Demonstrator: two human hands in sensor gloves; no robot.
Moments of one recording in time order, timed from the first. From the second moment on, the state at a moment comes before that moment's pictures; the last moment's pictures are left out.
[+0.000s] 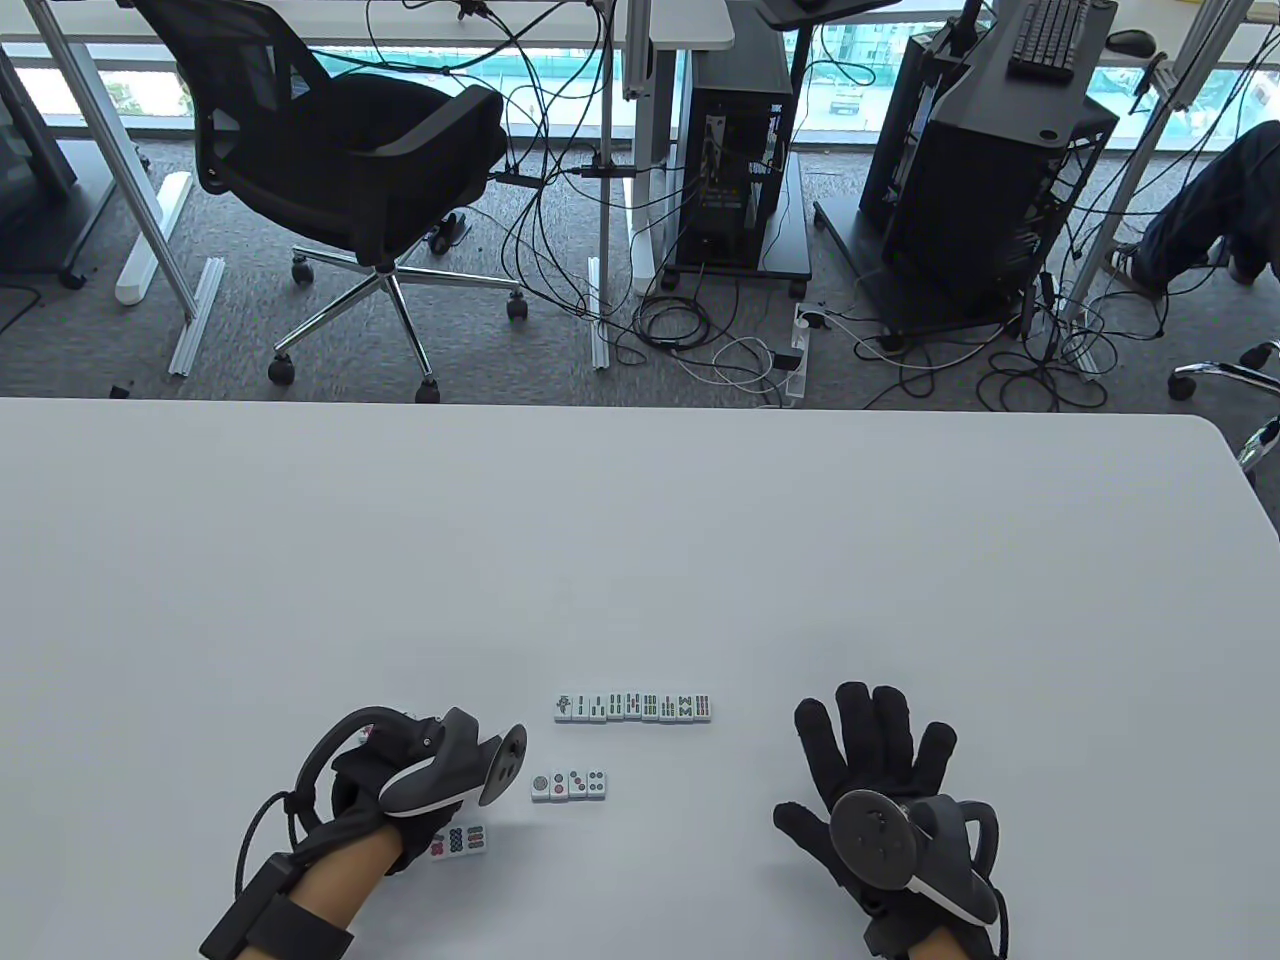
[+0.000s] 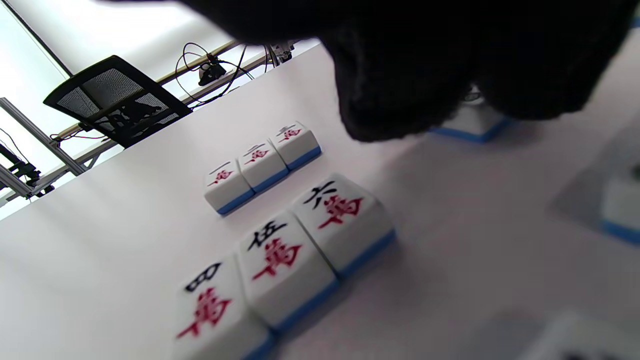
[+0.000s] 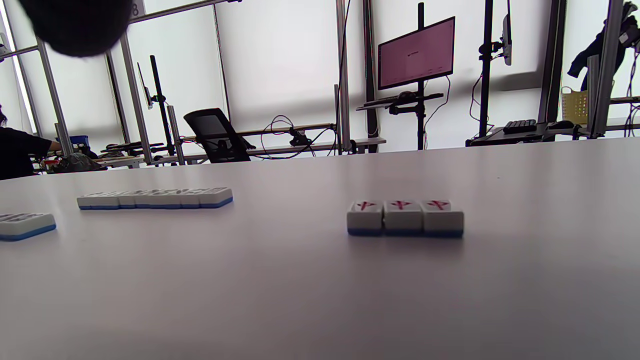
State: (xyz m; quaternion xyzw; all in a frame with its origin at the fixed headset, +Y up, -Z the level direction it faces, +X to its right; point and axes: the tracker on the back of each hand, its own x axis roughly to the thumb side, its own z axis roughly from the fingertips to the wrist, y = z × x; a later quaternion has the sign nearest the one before) left_hand -0.171 -0.753 -0.279 -0.11 -0.12 -0.23 0.96; right_hand 0.199 -0.726 -0.232 0.14 -0.03 0.99 0.07
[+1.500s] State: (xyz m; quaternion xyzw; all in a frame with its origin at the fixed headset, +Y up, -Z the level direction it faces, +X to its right) left_hand -0.039 -0.757 -0.292 -0.09 -0.24 -0.21 0.94; right_hand 0.198 -0.729 -0.234 0.15 -0.02 0.99 0.08
